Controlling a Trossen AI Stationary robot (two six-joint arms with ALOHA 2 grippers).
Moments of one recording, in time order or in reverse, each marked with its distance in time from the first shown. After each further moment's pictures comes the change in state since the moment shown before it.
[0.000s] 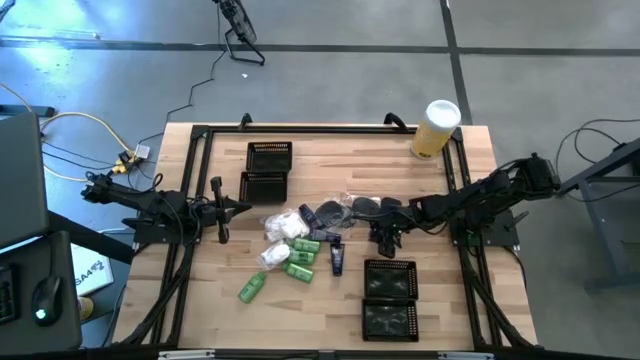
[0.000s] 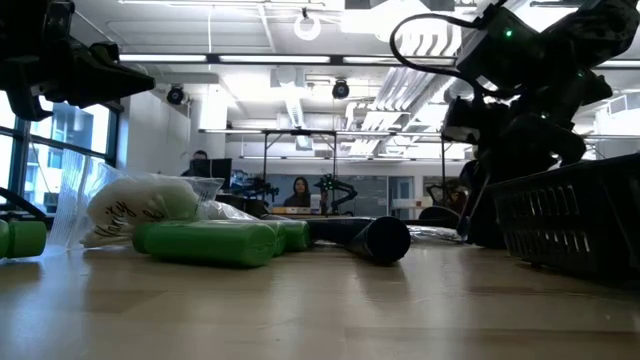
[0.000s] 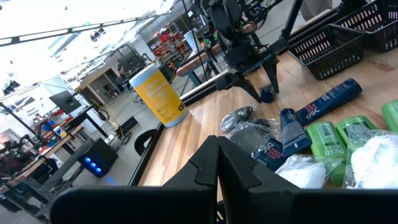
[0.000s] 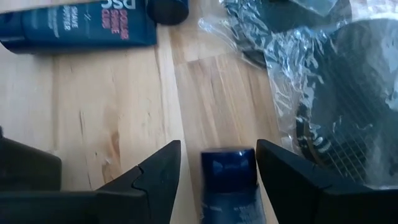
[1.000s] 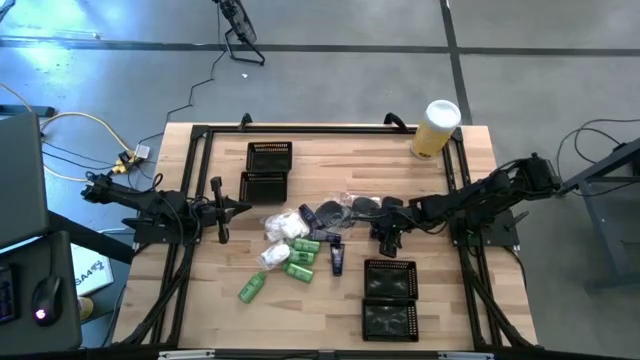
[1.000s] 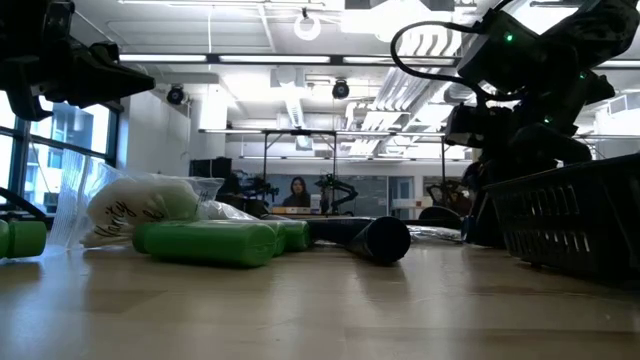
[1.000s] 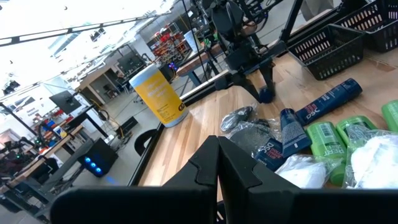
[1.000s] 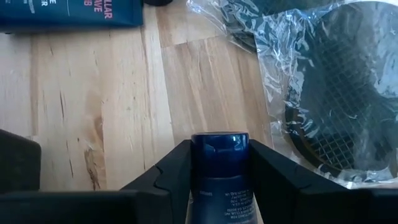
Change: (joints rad) left arm 0.000 0.000 0.000 0.000 0.000 0.000; right arm 0.000 0.000 0.000 -0.036 0.019 -0.010
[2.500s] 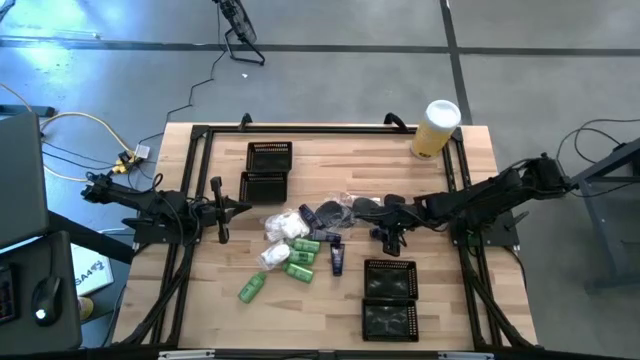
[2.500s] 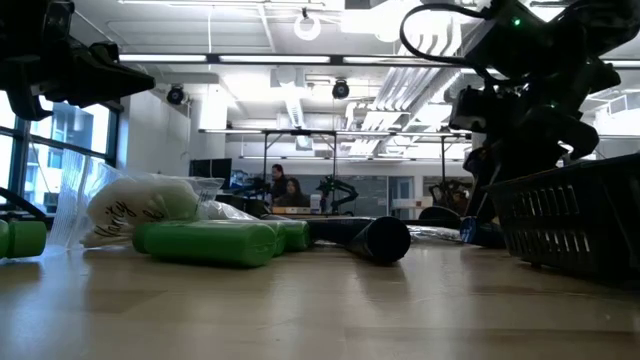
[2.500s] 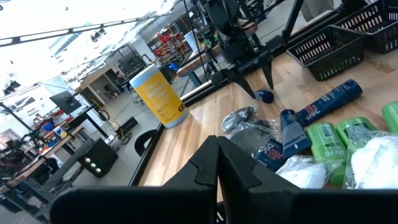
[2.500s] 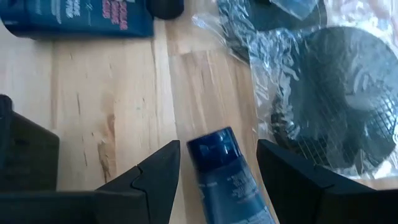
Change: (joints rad) left arm 0.000 0.000 0.000 0.006 0.000 0.000; right arm -0.003 -0.092 0.000 -0.058 0.004 -0.047
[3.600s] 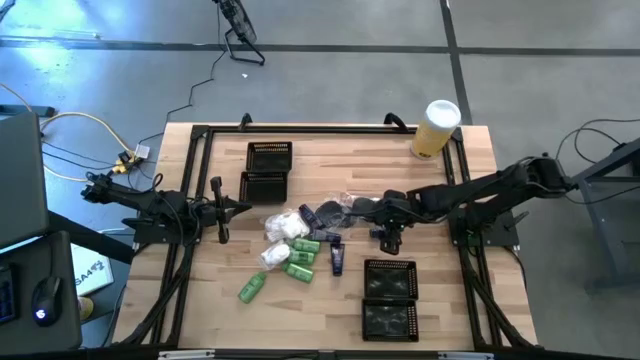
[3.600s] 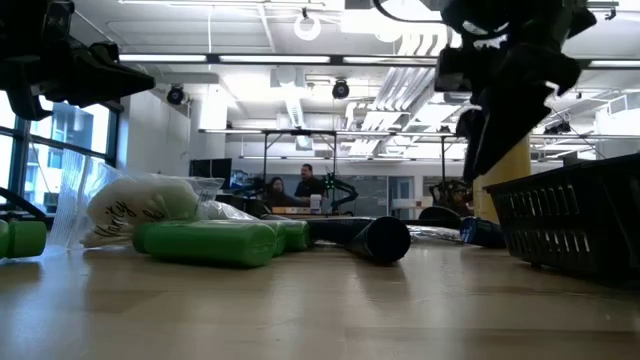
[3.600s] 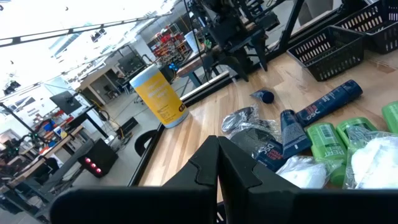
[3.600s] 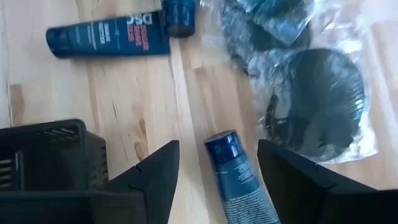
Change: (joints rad) left arm 0.000 0.000 0.001 0.003 0.000 0.000; right arm 0.016 -0.005 0.269 -0.411 -0.023 0.057
